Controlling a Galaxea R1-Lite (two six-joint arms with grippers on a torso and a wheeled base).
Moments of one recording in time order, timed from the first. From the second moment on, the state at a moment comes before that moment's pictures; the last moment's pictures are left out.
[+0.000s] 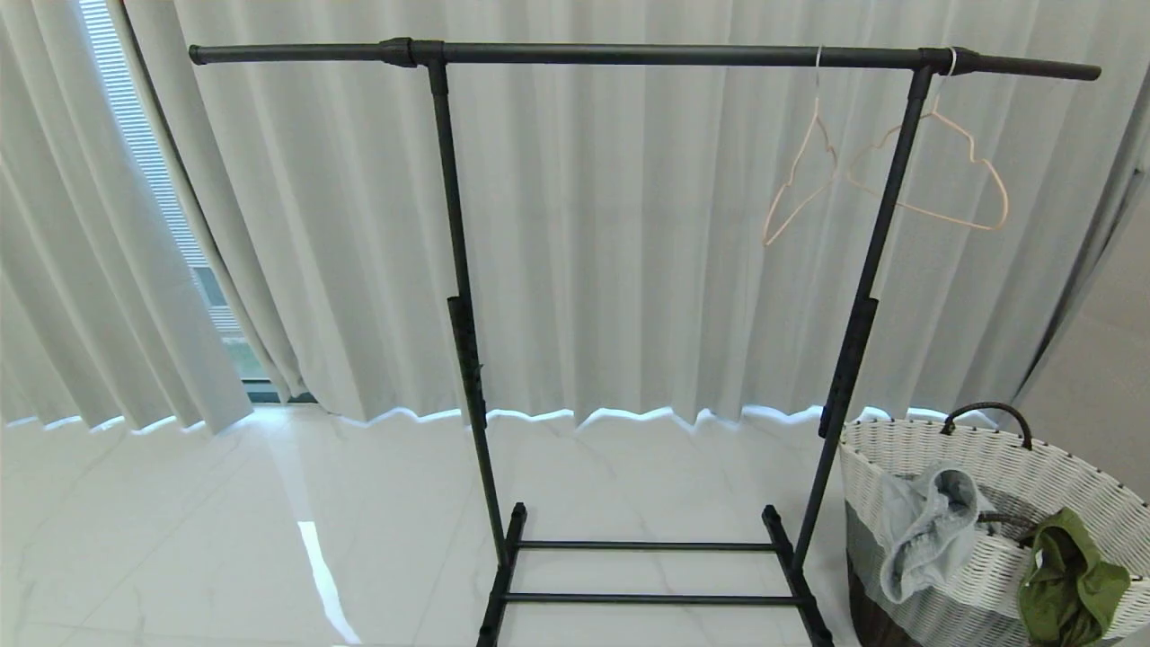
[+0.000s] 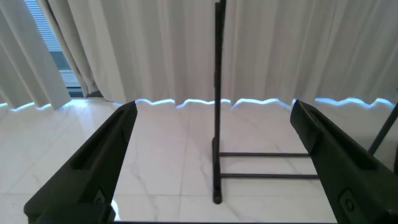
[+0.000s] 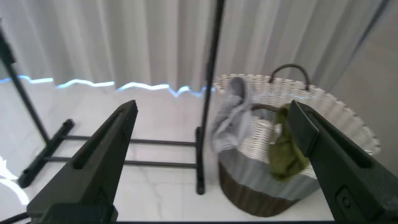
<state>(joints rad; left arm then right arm) 0.00 0.00 0.00 0.00 -0.03 0.06 0.00 0.00 0.00 0.00 0.07 -0.03</state>
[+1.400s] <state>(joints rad) 0.00 0.00 0.00 0.00 -0.03 0.07 0.00 0.00 0.00 0.00 0.07 -0.04</state>
